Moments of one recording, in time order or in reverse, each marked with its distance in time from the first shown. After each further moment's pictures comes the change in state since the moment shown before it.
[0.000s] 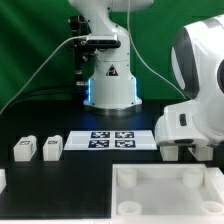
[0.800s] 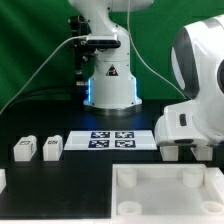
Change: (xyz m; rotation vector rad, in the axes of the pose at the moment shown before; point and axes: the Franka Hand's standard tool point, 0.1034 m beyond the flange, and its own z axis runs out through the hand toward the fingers) arm 0.000 0.001 -0.001 0.000 -0.001 -0.003
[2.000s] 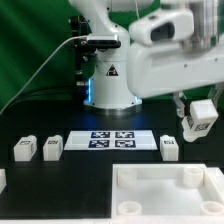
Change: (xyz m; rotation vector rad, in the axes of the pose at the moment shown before) arm 0.006 0.039 -0.222 -0.061 0.931 -0.272
